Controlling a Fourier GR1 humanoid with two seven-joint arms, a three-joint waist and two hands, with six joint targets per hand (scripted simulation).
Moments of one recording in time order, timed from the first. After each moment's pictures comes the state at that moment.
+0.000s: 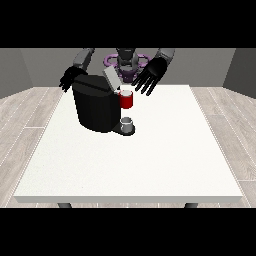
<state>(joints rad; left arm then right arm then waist) -1.11 0.42 0.05 -0.63 -0.76 -0.20 -0.17 -0.27 -0.04 -0.08 -1.32 -0.04 -0.18 -0.10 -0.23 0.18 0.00</state>
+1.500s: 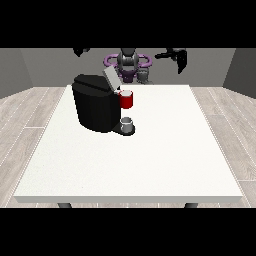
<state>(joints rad) -0.59 0.08 0.36 -0.75 -0.24 -0.28 -0.25 -0.18 -0.17 -0.06 -1.46 -0.09 0.00 0.02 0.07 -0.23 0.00</state>
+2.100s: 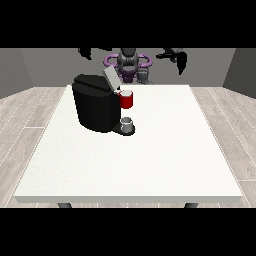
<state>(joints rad) -0.42 0.02 0.26 -1.00 -0.11 -0.29 -0.17 -0.29 -0.19 -0.05 -1.40 -0.05 0.04 0.04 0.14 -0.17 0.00</state>
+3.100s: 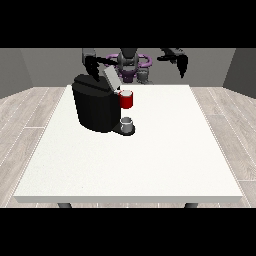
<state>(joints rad) -0.24 0.04 0.17 -1.36 -0.01 -0.23 -0.05 -0.49 -0.16 -0.08 -1.16 -0.03 0.05 -0.04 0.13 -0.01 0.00</state>
